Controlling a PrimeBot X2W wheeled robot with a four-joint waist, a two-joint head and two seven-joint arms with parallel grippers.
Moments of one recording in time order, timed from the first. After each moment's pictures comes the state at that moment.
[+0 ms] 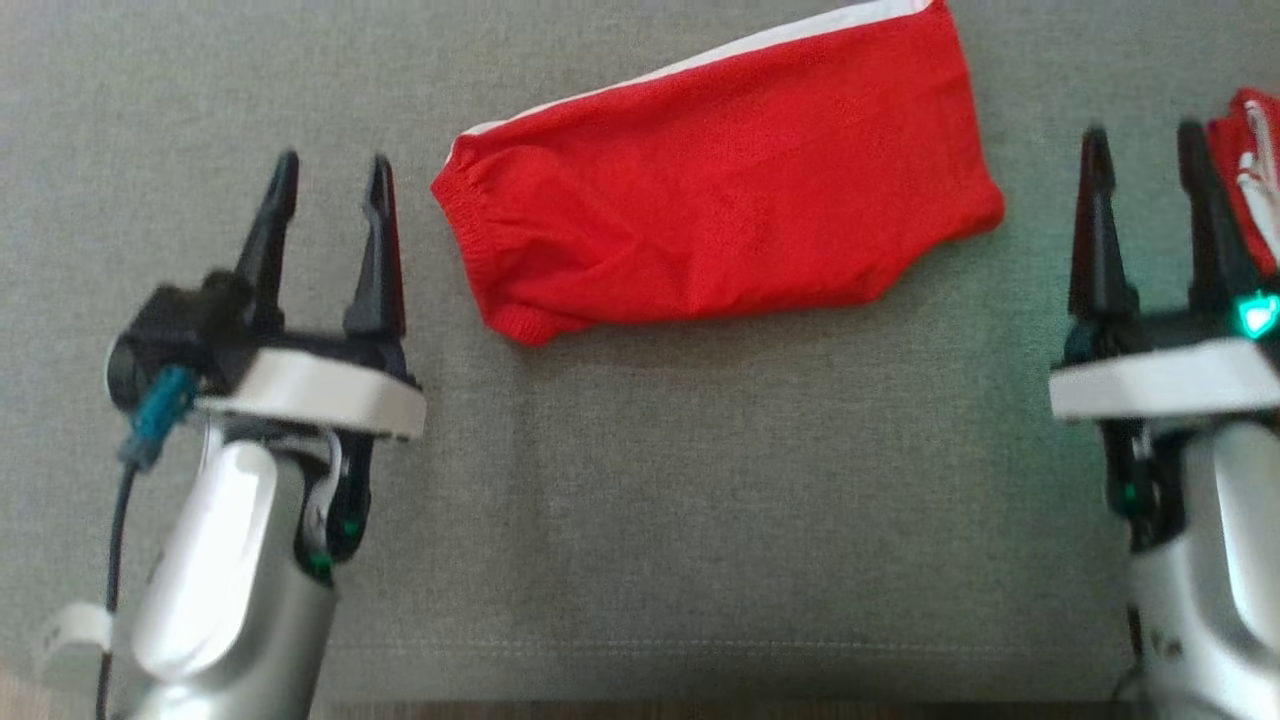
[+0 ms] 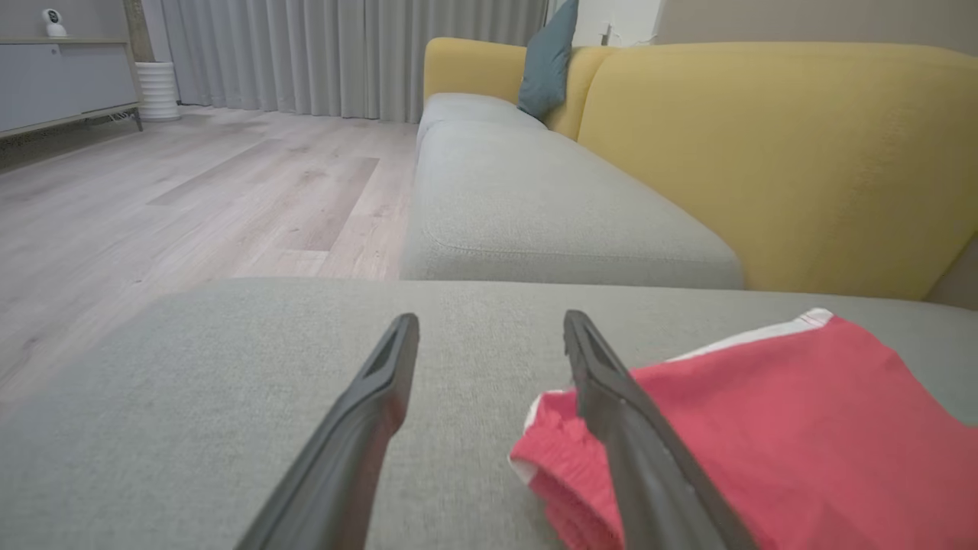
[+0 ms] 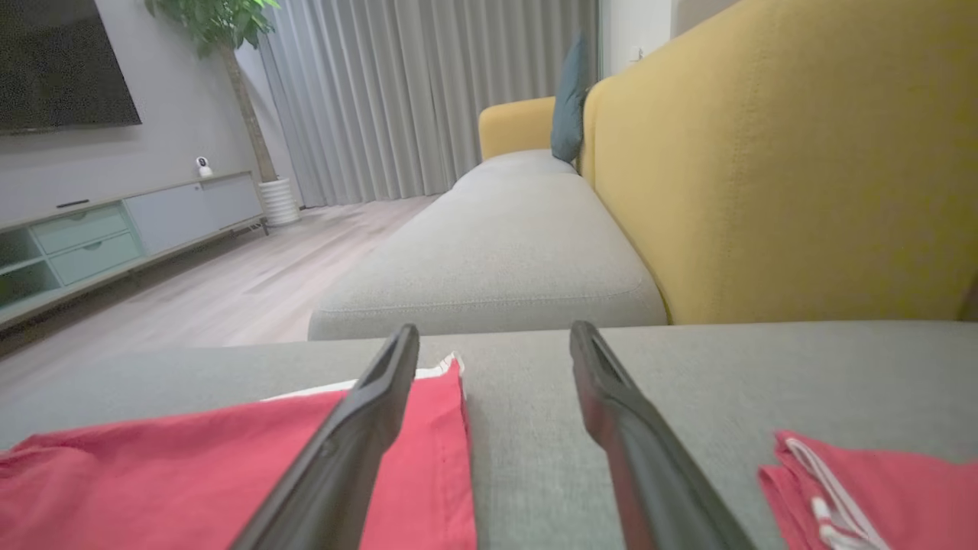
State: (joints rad) left arm -0.38 0.16 -0.27 0.18 -0.31 0.07 -0.26; right arm -0.34 -0.13 -0.01 0.16 0.21 0.13 -0.20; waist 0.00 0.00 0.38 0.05
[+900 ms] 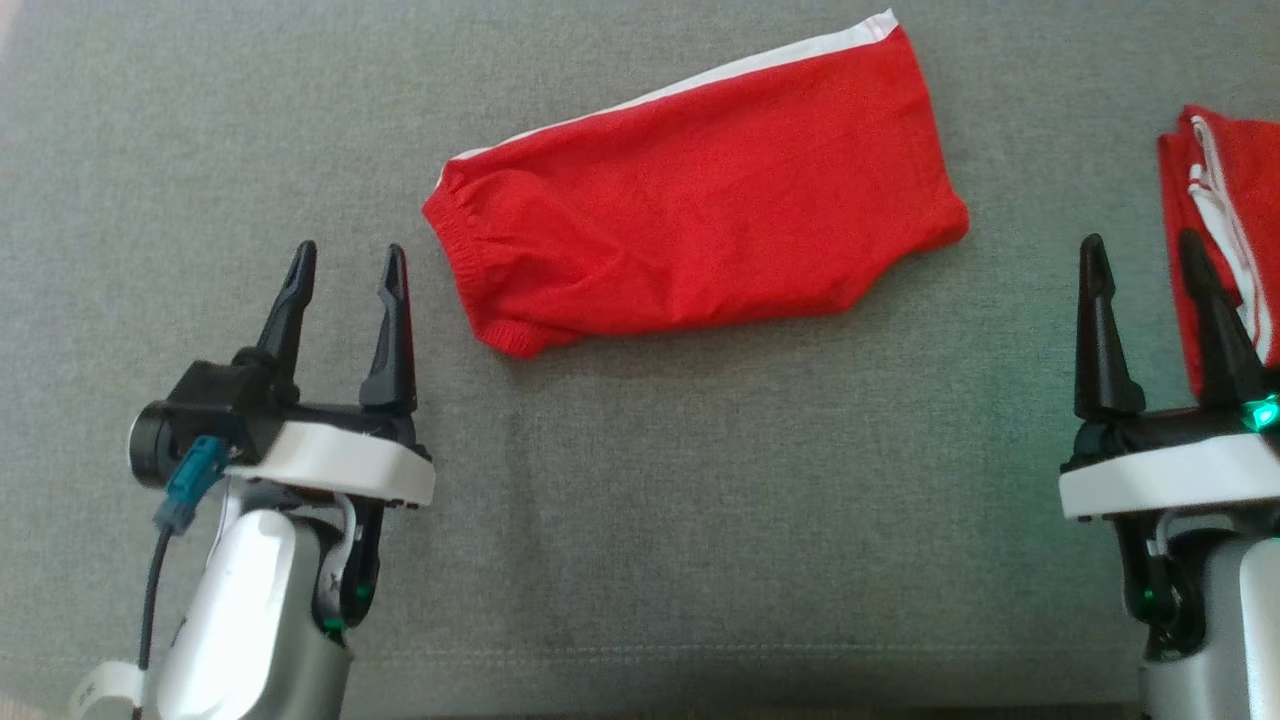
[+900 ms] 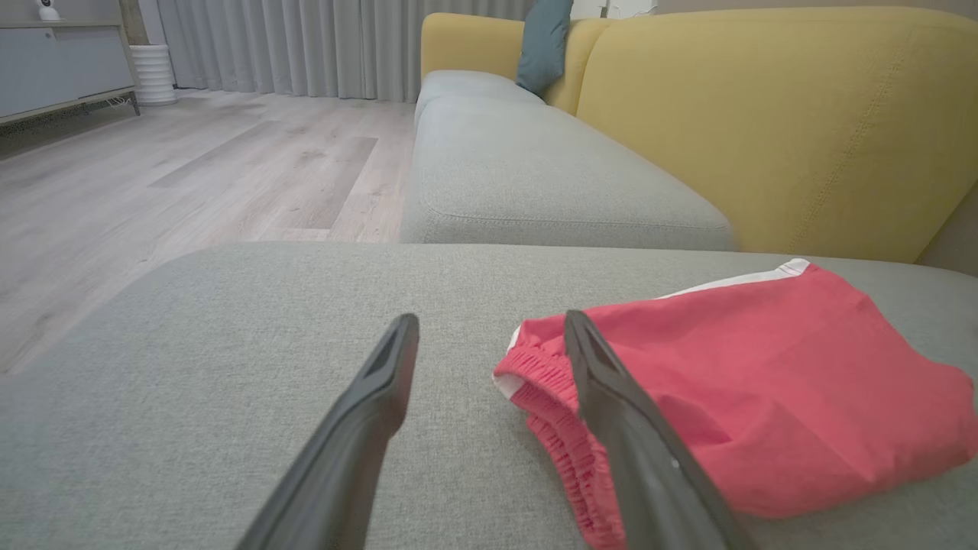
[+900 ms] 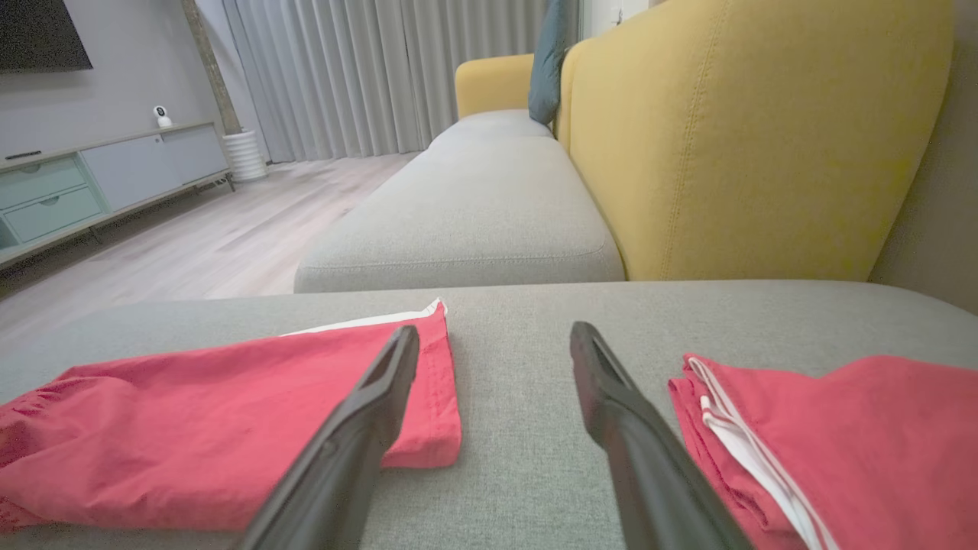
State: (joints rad) left arm -0.26 0.12 -0.21 0.18 -0.23 0.04 -0.26; right arm -0.11 -0.07 -0.07 -0.11 0.16 0.13 -0.01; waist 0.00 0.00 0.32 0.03
